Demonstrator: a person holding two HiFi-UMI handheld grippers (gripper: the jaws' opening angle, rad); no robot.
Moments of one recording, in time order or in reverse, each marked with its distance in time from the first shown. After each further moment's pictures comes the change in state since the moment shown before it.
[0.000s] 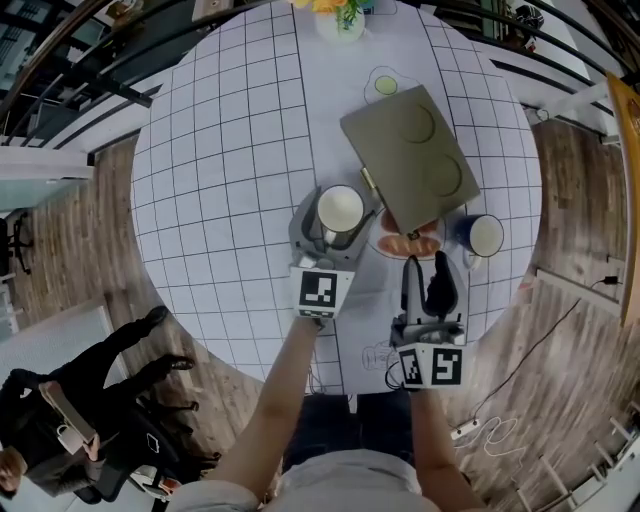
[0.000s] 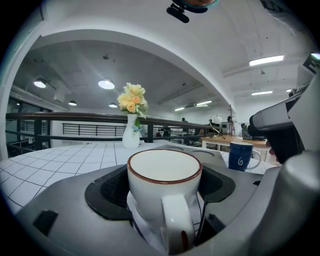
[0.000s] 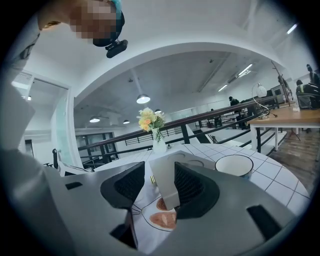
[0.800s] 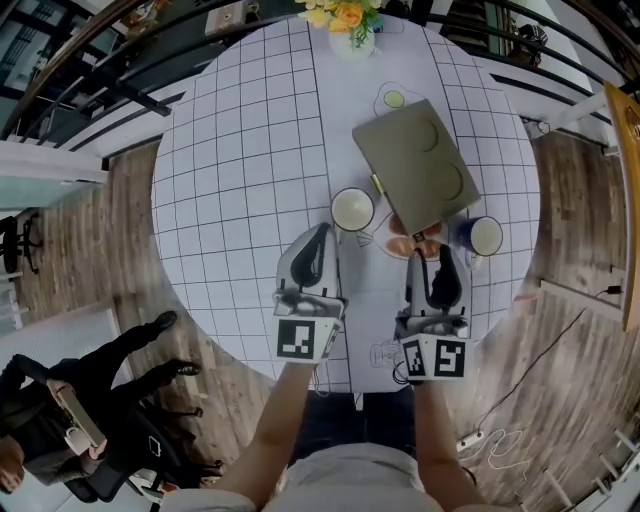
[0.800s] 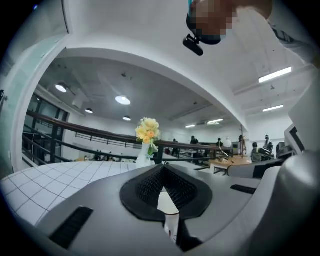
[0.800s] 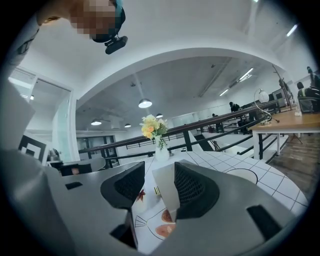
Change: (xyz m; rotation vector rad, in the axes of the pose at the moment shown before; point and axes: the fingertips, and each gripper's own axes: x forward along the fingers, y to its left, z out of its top) left arm -0.091 0.020 0.092 -0.147 -0.179 0.128; right arm 0.002 0.014 0.030 -0.019 -0.057 0.012
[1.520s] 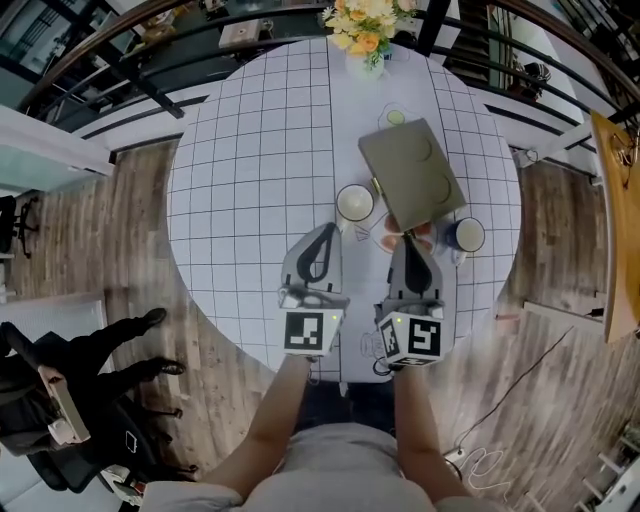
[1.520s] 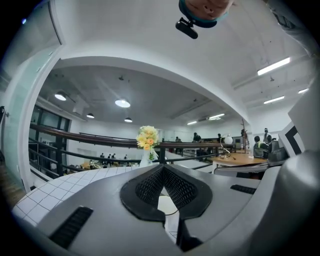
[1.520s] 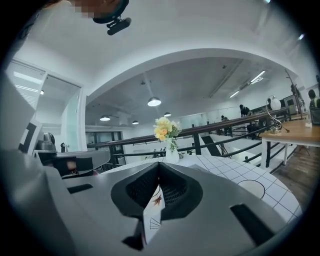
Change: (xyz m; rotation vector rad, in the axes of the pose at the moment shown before) left arm -0.035 -0.017 0.048 0.044 -0.033 0.056; right arm -0.006 0.048 0.023 -0.076 0.021 0.074
